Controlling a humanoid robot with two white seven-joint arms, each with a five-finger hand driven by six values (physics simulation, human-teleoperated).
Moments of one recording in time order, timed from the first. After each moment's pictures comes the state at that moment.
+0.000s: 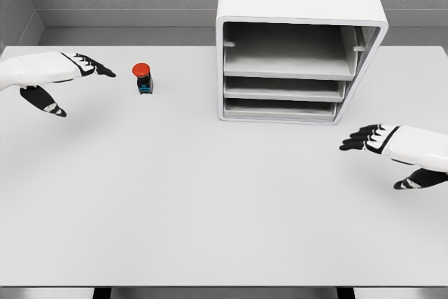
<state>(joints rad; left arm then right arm) -0.78 0.92 -0.69 -1.28 -0.18 -0.61 -0.61 0.00 -1.05 0.09 -1.75 0.12 -0.61 0.61</state>
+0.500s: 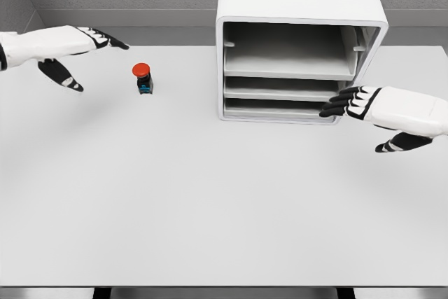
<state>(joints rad) -0.92 0.75 -0.69 -1.09 -0.26 -0.61 -0.61 -0.30 -1.02 0.27 -1.75 0.11 -0.61 0.61</state>
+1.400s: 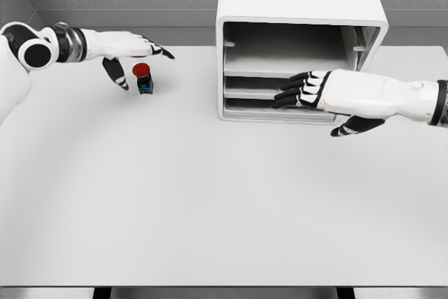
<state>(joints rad) -1.07 0.45 -0.80 -0.75 -0.50 -0.61 -0.61 -0.58 -0.91 0.52 -1.74 0.10 -0.61 0.61</state>
